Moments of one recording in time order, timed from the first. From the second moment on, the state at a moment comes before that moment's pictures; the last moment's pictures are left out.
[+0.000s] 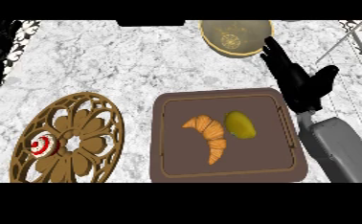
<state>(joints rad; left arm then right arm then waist) -0.29 0.62 0.02 -1.67 0.16 0.13 0.04 -0.42 -0.47 0.34 -1.35 -0.47 -0.20 0.01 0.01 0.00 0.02</state>
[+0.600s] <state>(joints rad) -0.11 0.54 -0.13 -1.51 0.08 0.08 -0.03 -0.28 -0.41 0.48 -1.41 0.04 -0.65 -0.39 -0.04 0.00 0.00</state>
